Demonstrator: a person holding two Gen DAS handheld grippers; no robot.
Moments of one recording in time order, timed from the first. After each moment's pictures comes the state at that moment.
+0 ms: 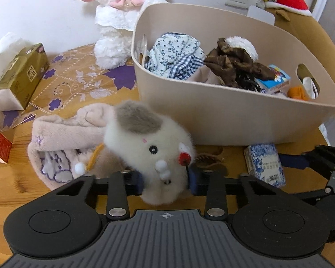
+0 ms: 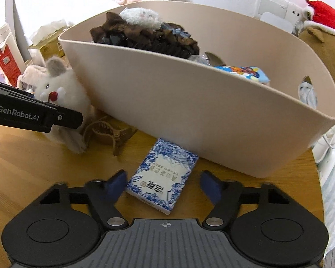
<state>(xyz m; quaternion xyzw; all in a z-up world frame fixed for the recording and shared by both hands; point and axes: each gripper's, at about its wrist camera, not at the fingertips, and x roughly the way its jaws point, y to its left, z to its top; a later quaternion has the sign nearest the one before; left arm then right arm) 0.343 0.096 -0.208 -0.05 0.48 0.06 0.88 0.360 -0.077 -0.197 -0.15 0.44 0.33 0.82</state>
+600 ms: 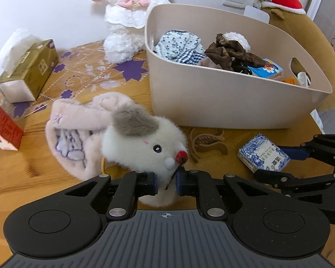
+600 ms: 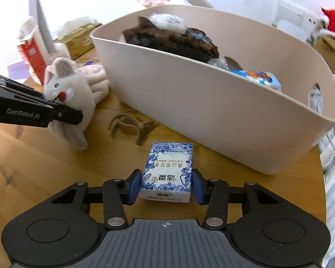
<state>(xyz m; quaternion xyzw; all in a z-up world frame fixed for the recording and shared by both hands) 0.307 0.103 -0.197 -0.05 0.48 0.06 0.88 0.342 -0.089 -0.186 -0.16 0.43 0.38 0.80</state>
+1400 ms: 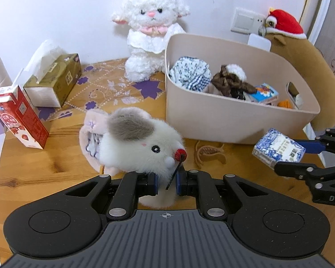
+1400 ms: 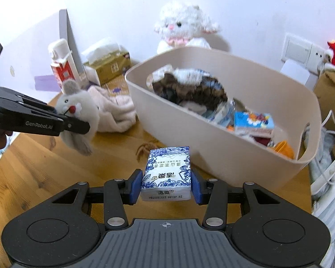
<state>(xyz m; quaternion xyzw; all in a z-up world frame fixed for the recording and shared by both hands) 0.273 0.106 -0.156 -0.07 0.43 0.09 0.90 0.332 -0.108 -0.122 -0.15 0.38 0.44 0.80</state>
